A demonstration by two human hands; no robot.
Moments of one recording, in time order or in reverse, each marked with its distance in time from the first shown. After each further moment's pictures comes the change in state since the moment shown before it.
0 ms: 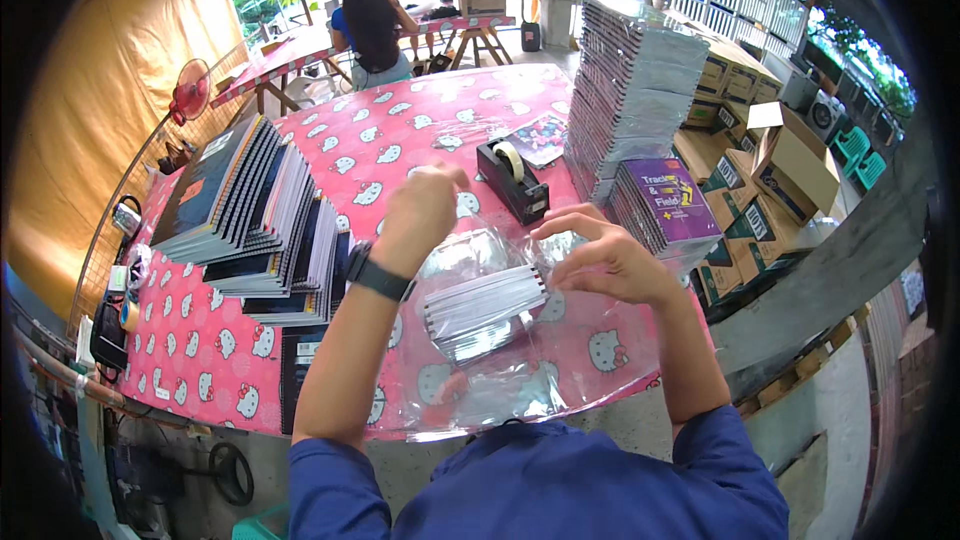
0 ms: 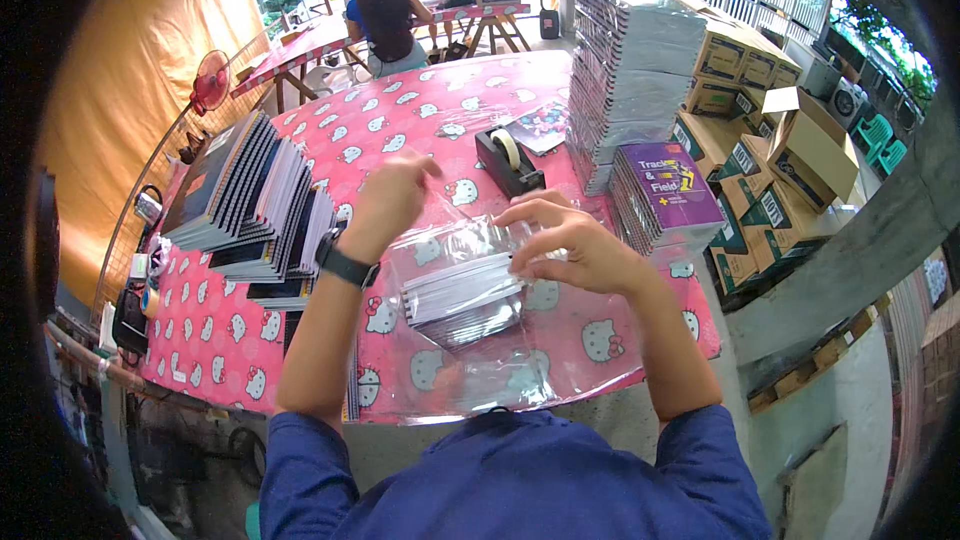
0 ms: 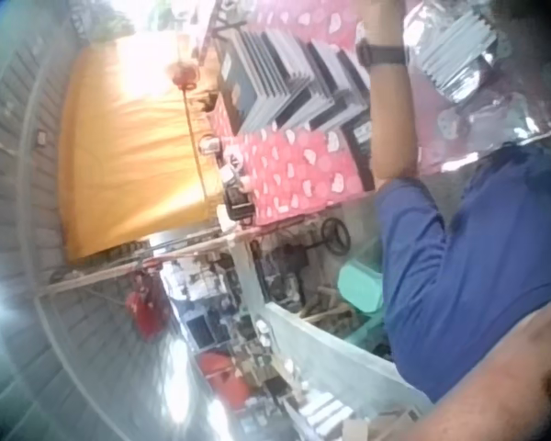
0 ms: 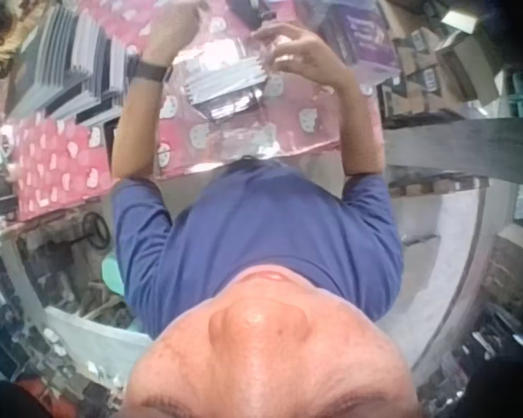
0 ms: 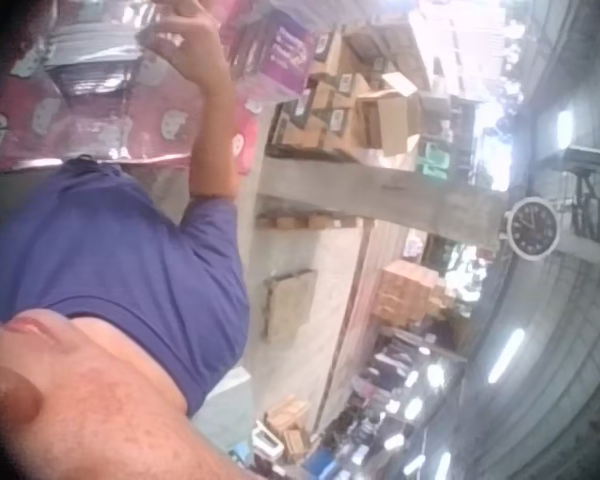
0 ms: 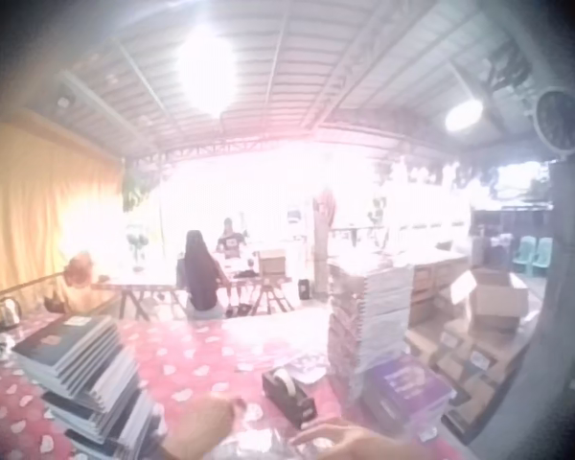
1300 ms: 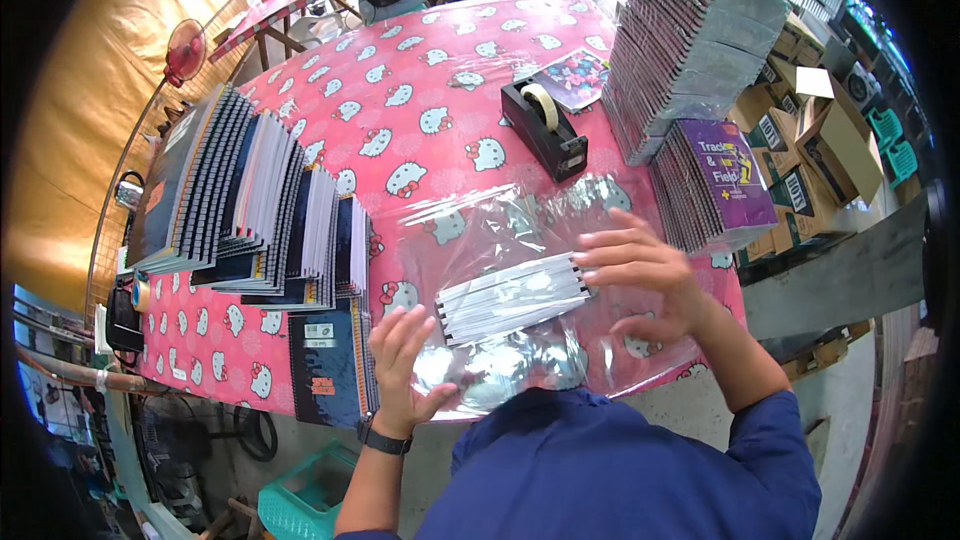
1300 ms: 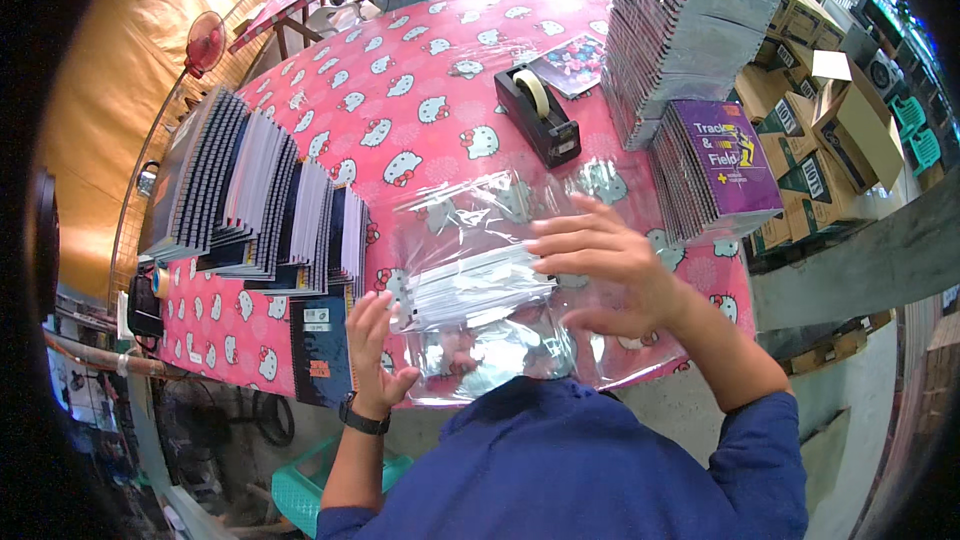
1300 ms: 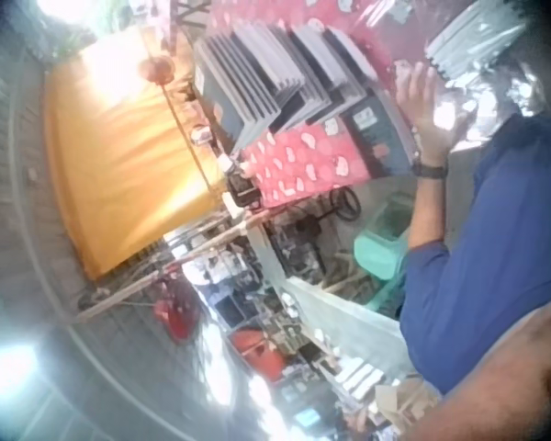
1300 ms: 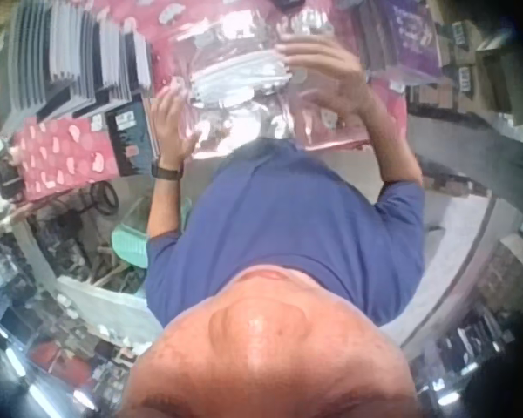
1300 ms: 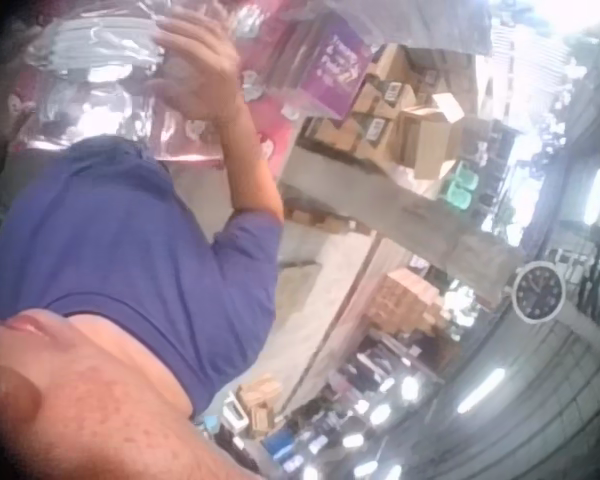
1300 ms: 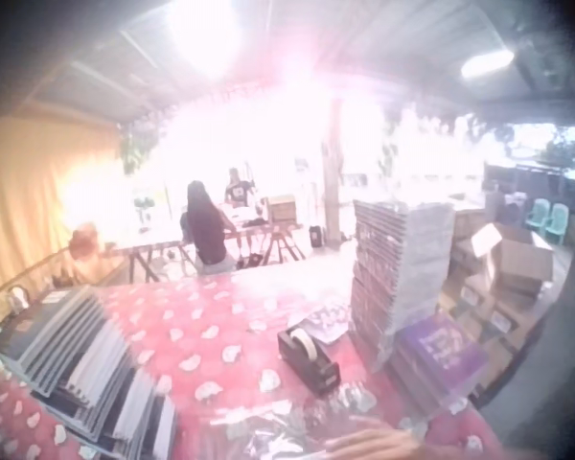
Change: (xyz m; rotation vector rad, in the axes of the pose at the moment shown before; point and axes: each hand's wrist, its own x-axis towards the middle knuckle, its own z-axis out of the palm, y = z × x) left_hand -0.187 -0.019 0.046 -0.307 0.195 0.042; right_hand -0.028 0.050 0.024 0.151 -0.084 -0.030
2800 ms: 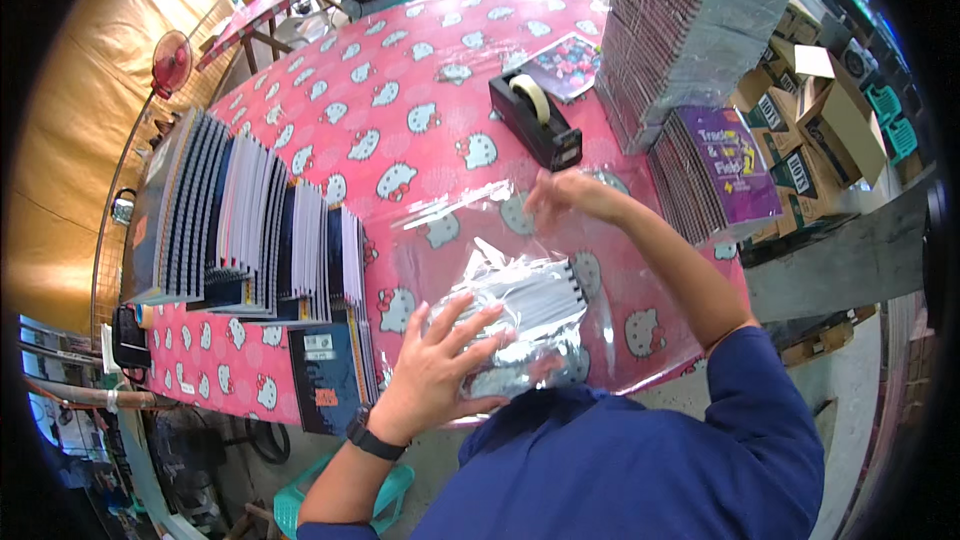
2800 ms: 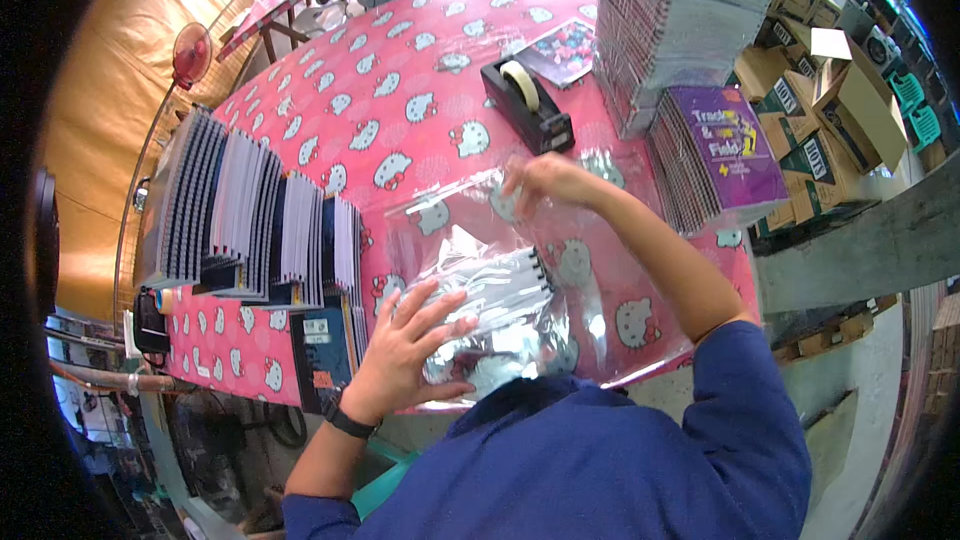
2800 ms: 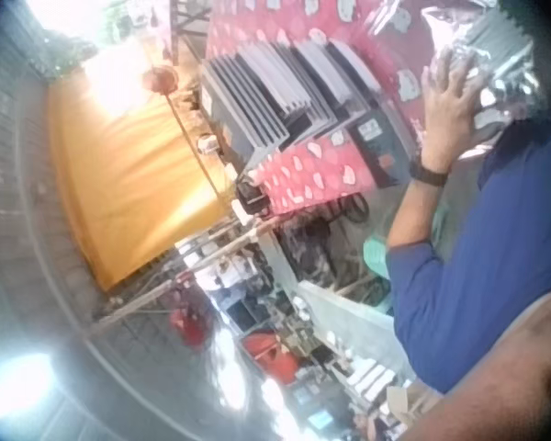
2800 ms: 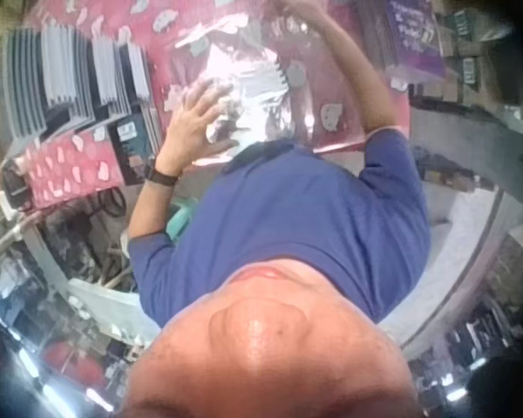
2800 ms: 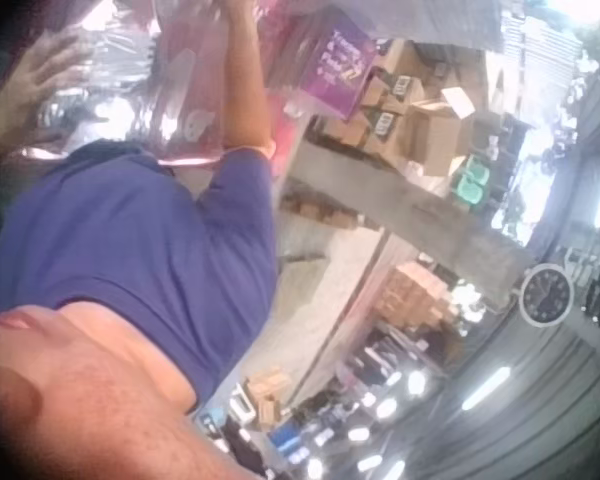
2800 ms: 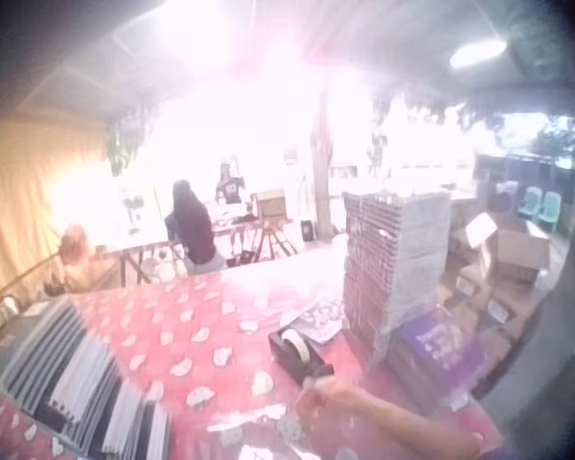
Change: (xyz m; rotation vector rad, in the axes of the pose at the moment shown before) left_hand 0.070 0.031 0.001 0.085 -0.658 0.089; right_hand 0.040 0.170 0.049 0.818 -0.031 0.660
